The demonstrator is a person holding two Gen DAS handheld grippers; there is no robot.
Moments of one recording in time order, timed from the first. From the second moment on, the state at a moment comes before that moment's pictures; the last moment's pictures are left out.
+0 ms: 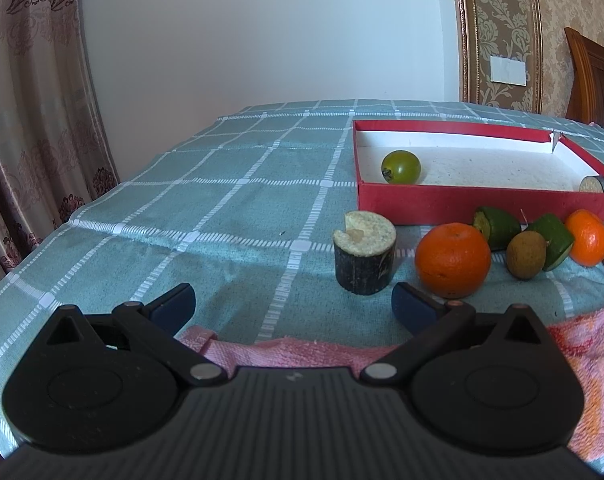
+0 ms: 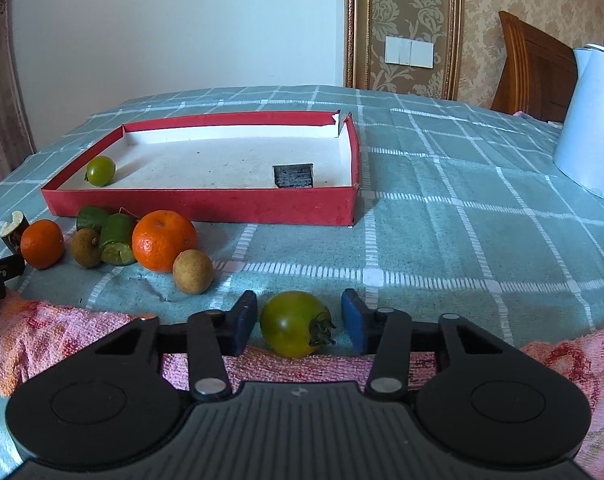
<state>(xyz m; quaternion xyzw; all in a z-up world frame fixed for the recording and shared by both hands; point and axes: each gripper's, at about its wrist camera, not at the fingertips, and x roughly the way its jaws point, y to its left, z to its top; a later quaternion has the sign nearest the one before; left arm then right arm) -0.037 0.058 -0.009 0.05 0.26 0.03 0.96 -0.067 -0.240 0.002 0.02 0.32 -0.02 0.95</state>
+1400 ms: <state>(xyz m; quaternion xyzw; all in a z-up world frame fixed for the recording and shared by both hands) -0.037 0.058 -0.010 0.05 0.26 0.03 0.96 0.033 -0.224 0.052 0.00 0.26 0.01 0.97</state>
